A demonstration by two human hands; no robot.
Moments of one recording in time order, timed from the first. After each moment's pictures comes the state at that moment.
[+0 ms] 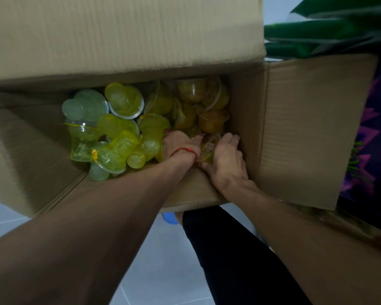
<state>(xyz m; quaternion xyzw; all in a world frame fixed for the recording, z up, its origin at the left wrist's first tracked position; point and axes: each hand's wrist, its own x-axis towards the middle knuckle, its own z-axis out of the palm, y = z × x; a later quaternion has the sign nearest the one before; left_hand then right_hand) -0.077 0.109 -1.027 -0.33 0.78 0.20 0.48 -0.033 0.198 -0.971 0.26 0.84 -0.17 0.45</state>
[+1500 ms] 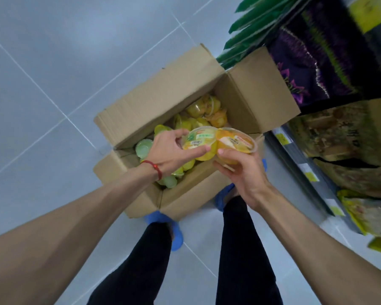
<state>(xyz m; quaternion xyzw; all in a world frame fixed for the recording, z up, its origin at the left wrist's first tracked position) -0.140 -0.057 -0.796 0.21 0.83 0.32 0.41 0.015 0.065 -0.768 0.54 0.39 -0.74 -0.01</state>
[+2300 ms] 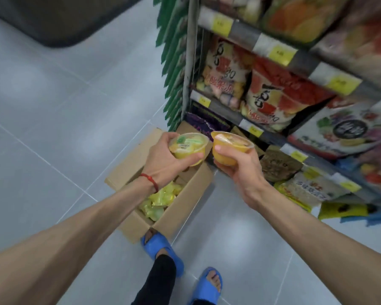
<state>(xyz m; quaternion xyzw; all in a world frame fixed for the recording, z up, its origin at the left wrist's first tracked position) -0.023 -0.044 -0.473 0.30 0.77 0.44 0.35 0.146 0.052 -0.447 0.50 0.43 -0.71 -0.23</state>
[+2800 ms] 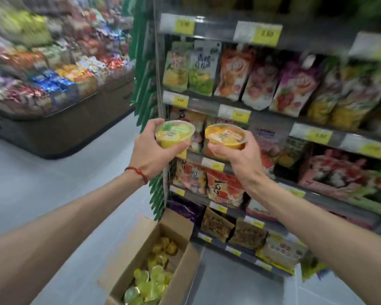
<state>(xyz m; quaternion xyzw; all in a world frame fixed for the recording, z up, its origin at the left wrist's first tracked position) -0.050 0.043 -0.165 0.49 0.69 0.51 0.13 0.159 0.114 -0.156 0.43 0.62 -0.51 -0.42</state>
